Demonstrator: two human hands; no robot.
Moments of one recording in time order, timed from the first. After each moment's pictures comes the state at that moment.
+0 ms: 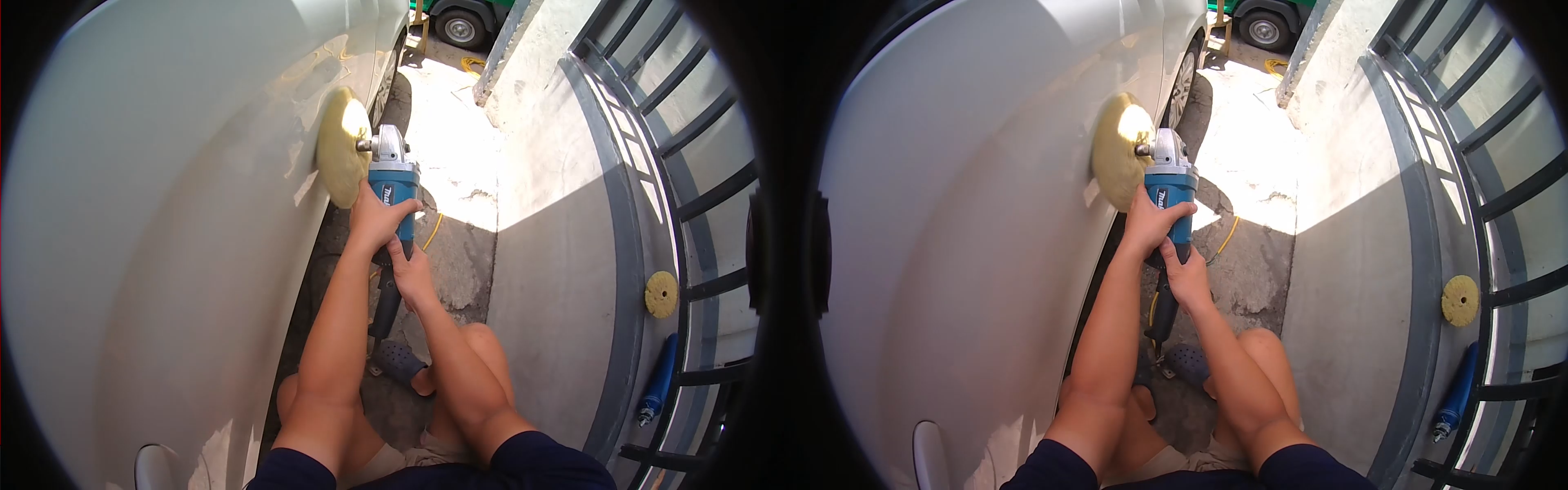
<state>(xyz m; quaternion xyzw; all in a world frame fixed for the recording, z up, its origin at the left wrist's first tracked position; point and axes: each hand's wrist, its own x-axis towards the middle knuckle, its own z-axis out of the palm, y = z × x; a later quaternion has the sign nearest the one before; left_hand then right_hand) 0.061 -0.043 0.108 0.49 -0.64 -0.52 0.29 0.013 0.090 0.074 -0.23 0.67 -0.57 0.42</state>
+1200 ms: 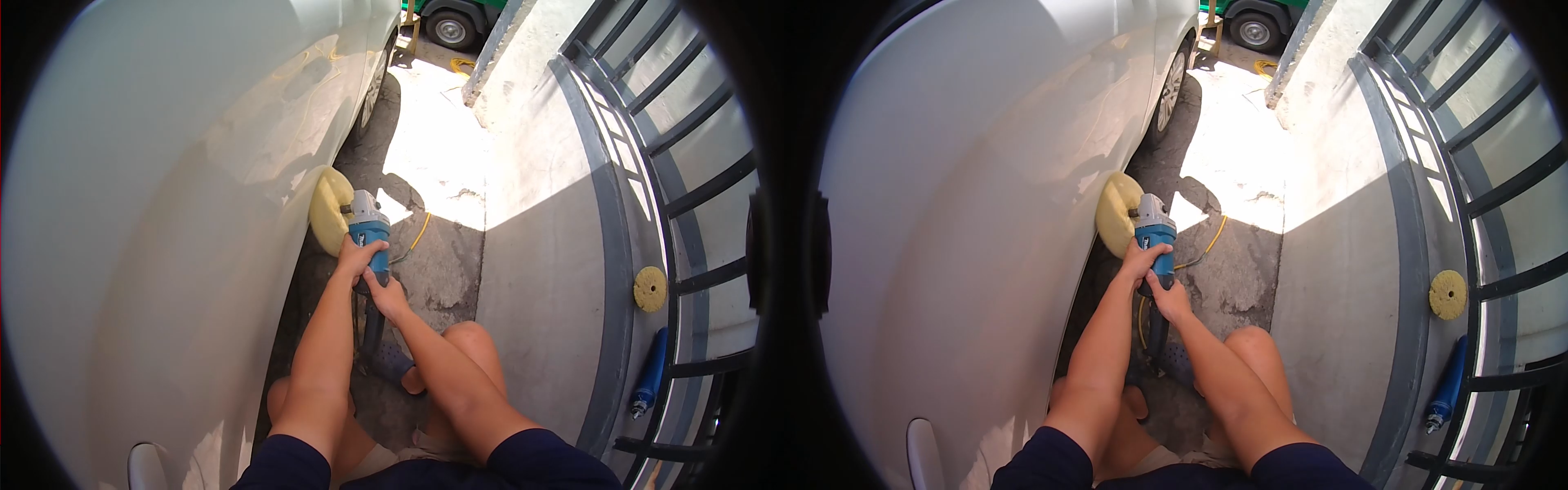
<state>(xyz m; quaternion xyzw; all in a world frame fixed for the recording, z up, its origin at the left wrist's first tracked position) 0.076 -0.012 -0.051 0.50 -0.45 -0.69 0.26 0.020 0.120 -0.048 -0.20 0.79 -0.38 0.45</state>
